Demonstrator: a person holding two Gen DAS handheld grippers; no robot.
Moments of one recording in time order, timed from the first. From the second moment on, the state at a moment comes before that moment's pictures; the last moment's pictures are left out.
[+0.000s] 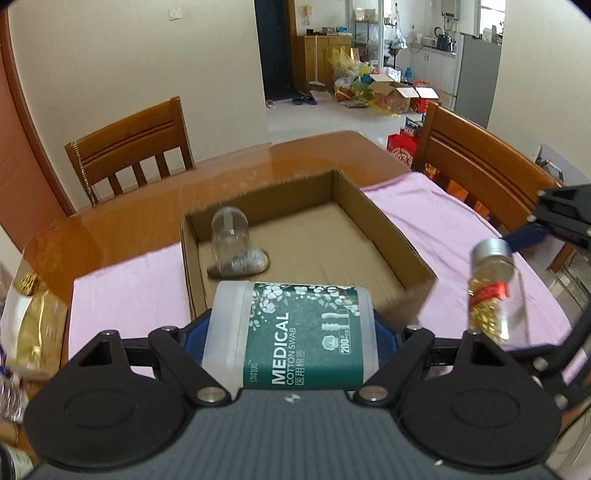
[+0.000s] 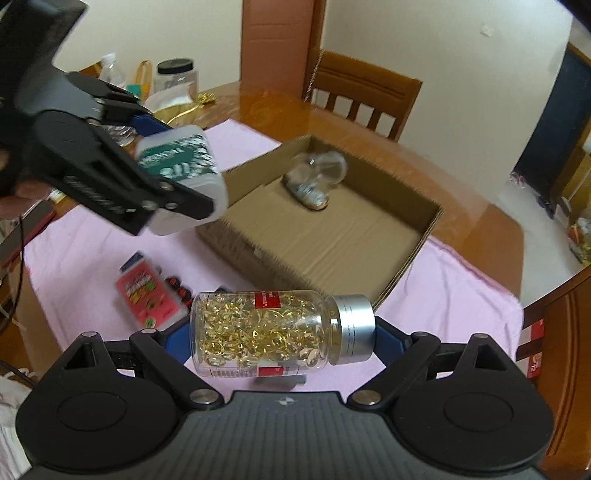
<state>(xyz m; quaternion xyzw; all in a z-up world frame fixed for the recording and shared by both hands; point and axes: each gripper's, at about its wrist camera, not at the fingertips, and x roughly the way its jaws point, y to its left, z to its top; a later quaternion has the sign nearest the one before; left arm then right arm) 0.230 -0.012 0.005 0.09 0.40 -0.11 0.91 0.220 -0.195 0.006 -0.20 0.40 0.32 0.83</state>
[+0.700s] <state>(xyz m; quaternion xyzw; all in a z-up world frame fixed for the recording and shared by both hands) 0.301 0.014 -0.041 0.07 0.39 -0.09 0.91 0.256 -0.168 0.014 -0.19 0.41 0.27 0.85</state>
